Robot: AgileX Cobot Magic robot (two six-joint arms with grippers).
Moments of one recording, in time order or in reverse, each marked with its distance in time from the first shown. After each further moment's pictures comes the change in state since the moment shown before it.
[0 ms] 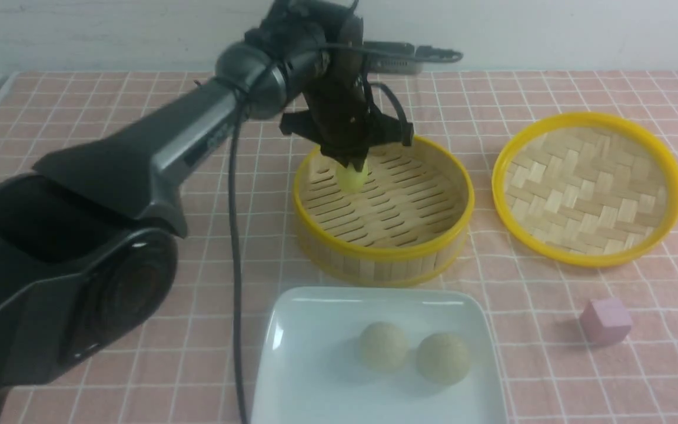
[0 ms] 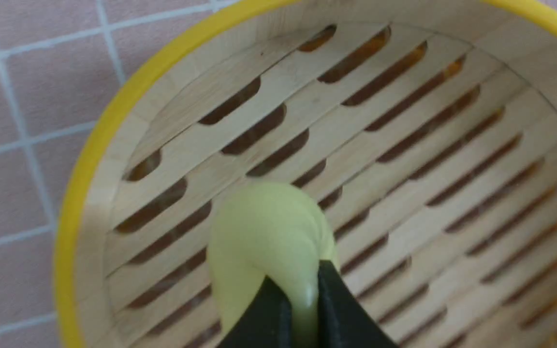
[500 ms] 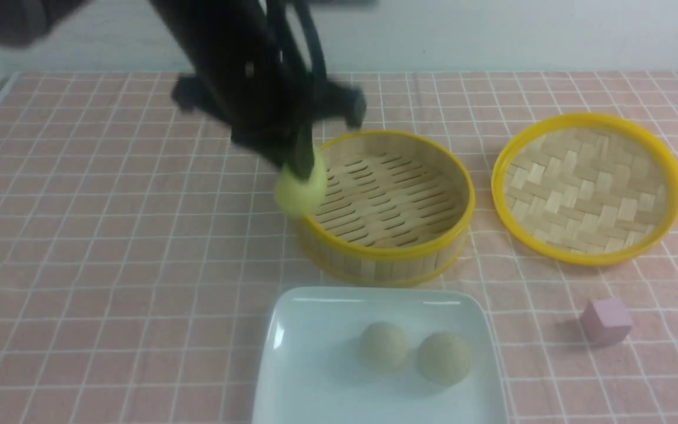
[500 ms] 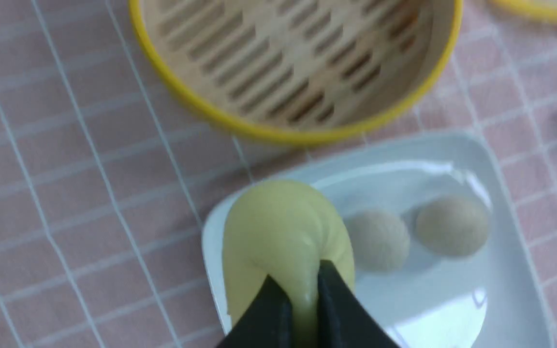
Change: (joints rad) right arm 0.000 -0.002 0.001 -0.001 0.010 0.000; left arm -0.014 -0.593 0.665 -0.147 0.090 0.084
